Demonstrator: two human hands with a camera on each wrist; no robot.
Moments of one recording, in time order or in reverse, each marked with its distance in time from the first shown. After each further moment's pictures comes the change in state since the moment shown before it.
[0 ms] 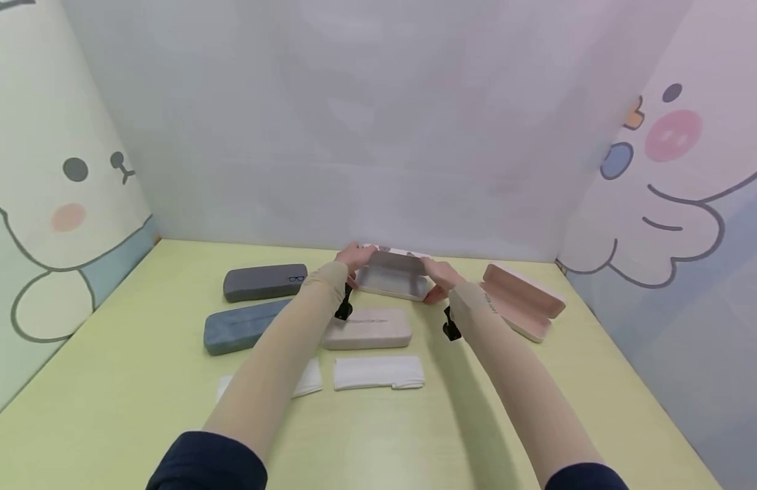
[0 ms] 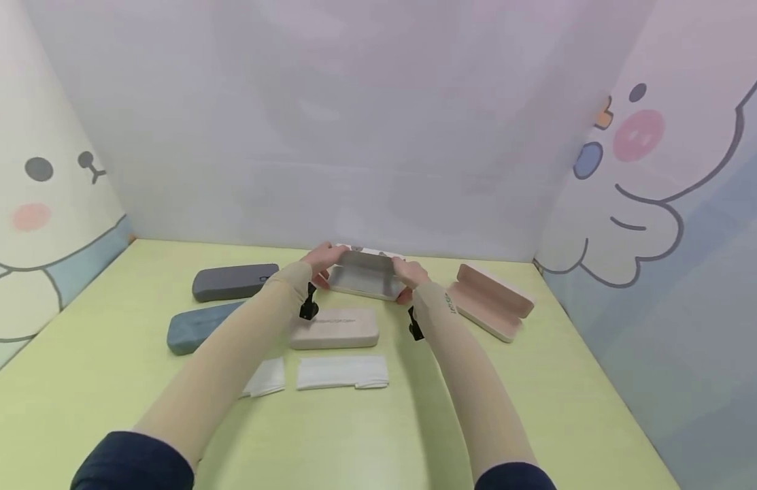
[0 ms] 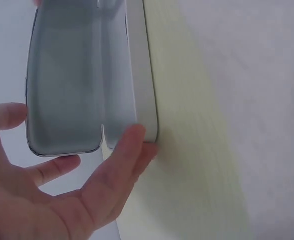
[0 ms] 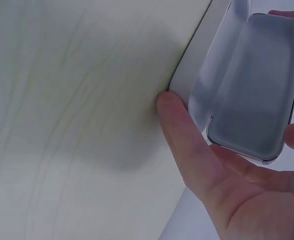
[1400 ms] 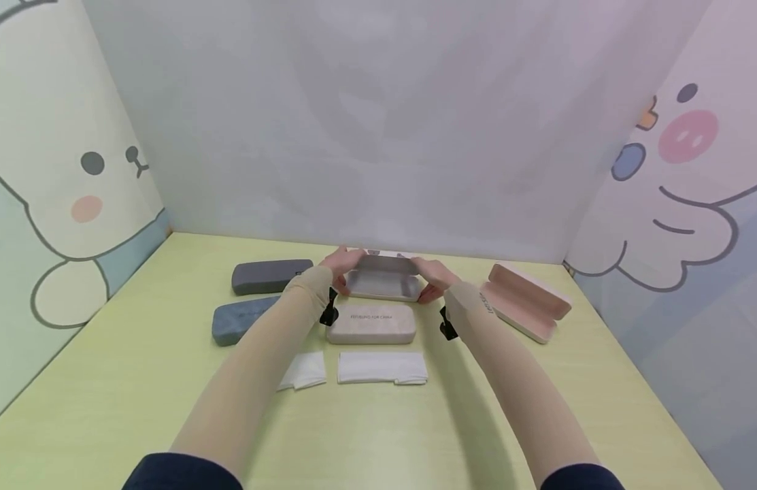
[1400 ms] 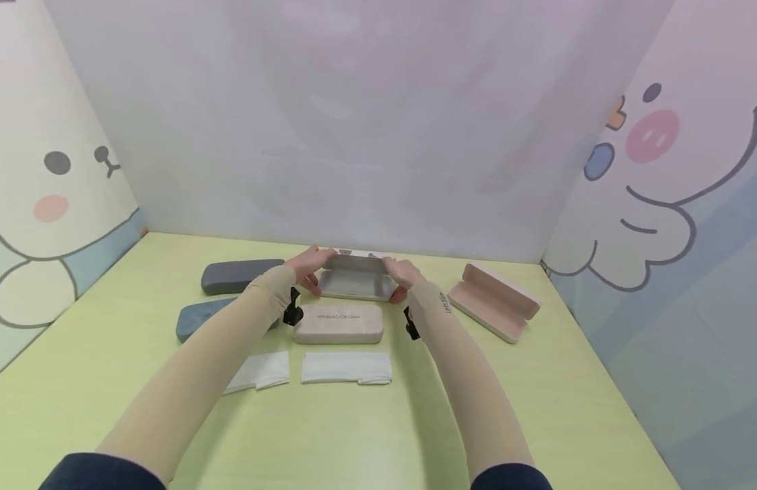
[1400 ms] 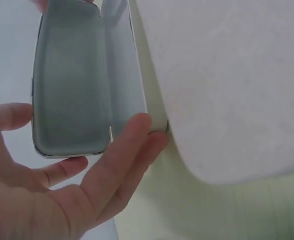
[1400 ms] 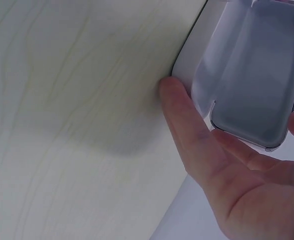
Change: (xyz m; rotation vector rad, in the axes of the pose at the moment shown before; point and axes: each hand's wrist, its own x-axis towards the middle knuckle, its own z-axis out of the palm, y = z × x) left_hand -0.030 -0.019 -0.023 -0.021 -0.030 -0.056; right_hand -0.001 -0.011 0.015 -0.079 -0.083 -0.070
